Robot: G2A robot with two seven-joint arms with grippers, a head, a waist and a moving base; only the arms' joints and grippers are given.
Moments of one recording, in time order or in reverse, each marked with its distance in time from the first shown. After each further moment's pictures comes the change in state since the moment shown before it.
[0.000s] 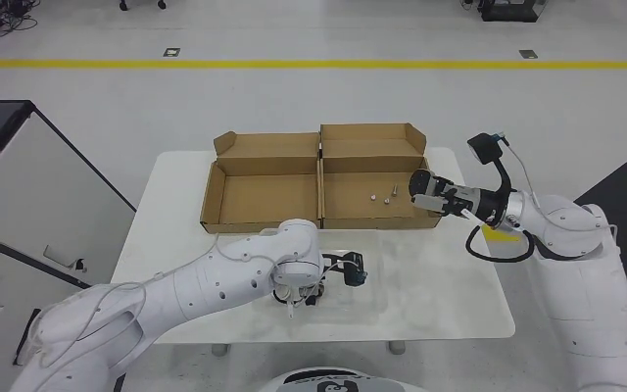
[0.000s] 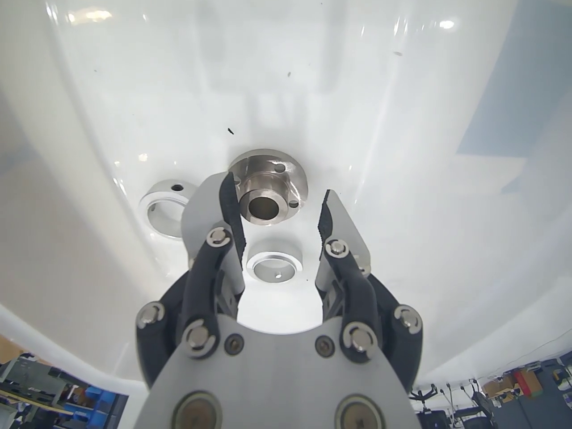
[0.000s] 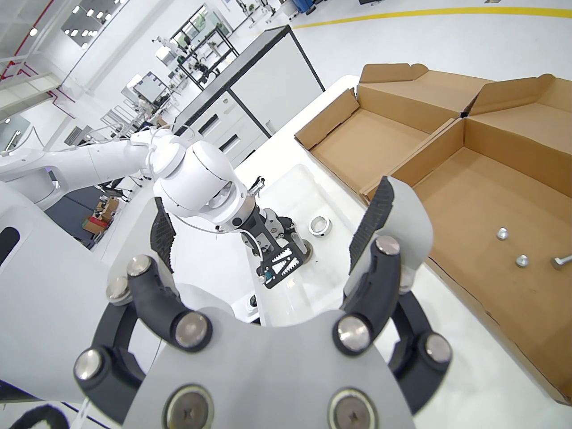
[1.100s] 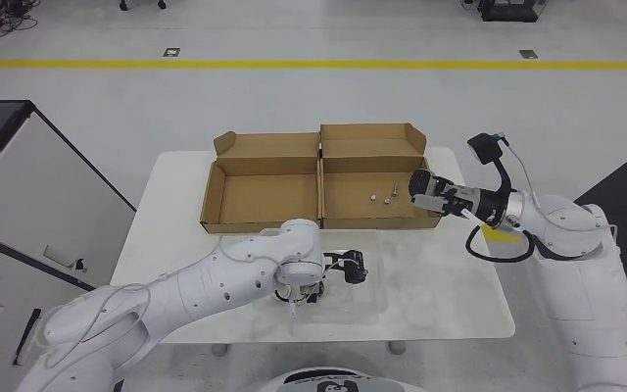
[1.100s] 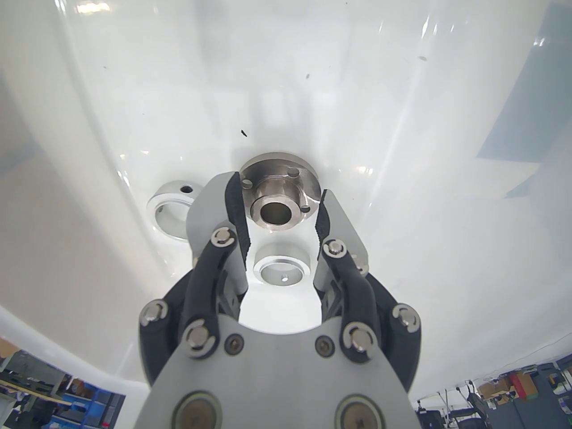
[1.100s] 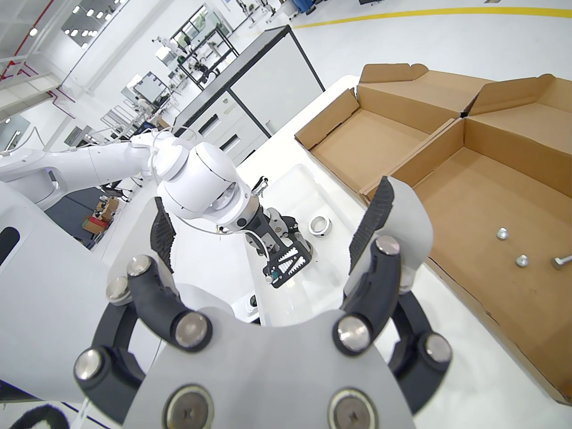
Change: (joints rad) left arm 0.016 -0.022 -0.014 0.025 0.037 0.002 -0.010; right arm 0.000 0.000 0.000 0.000 0.000 0.000 0.000
